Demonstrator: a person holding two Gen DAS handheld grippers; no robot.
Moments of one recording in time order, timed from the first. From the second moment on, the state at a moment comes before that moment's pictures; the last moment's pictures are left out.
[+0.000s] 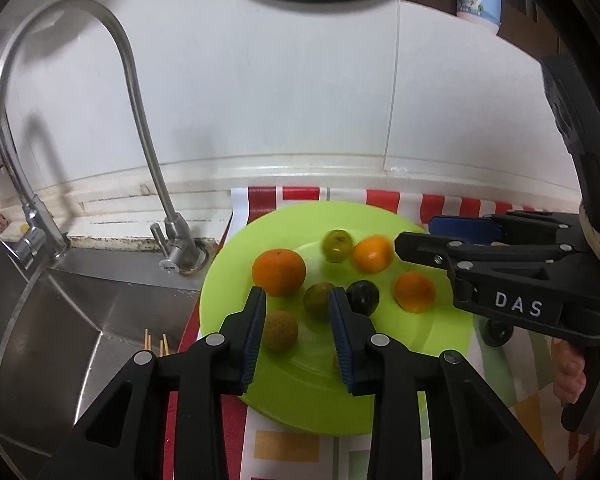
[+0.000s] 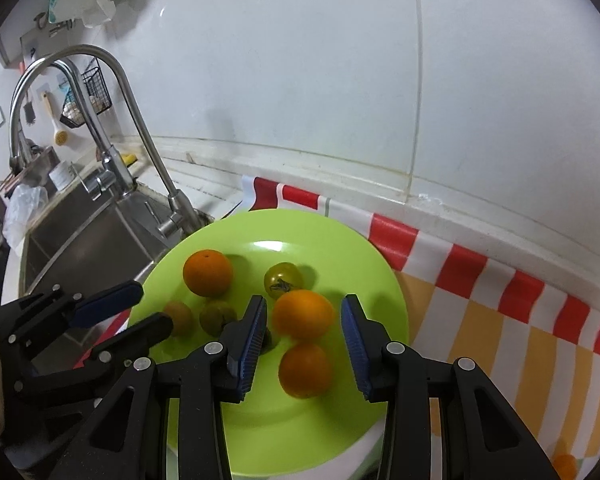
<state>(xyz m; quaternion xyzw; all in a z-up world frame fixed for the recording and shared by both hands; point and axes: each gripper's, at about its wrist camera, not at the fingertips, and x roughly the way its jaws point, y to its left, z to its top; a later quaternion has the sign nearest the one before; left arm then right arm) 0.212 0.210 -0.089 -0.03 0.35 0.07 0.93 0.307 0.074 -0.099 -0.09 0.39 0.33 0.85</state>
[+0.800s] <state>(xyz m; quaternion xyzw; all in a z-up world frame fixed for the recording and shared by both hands) 0.152 0.151 -0.014 -0.03 0.29 0.04 0.95 0.219 -0.014 -0.022 -0.05 0.31 0.30 0.90</state>
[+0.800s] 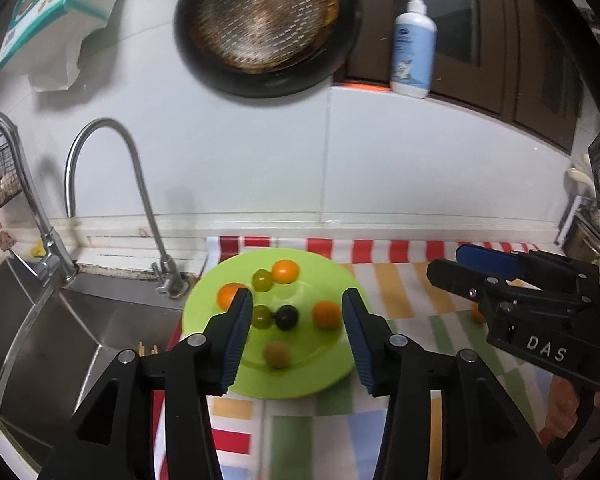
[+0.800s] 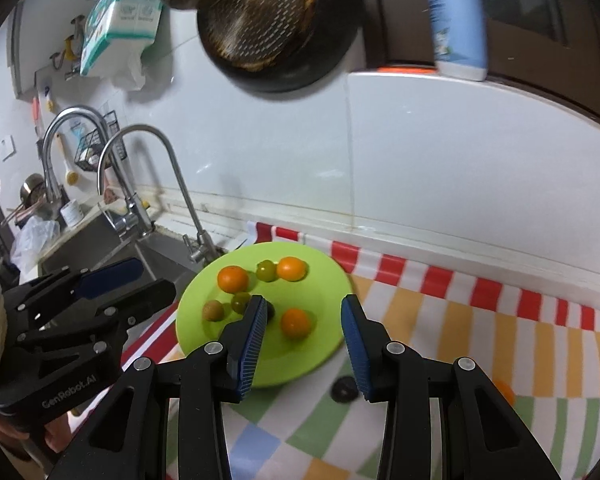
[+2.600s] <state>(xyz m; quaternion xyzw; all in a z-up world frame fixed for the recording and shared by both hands) 0.219 0.045 -0.116 -0.01 0.39 -0.02 0.92 0.251 -0.155 -0.117 0.02 0.40 0.11 0.91</state>
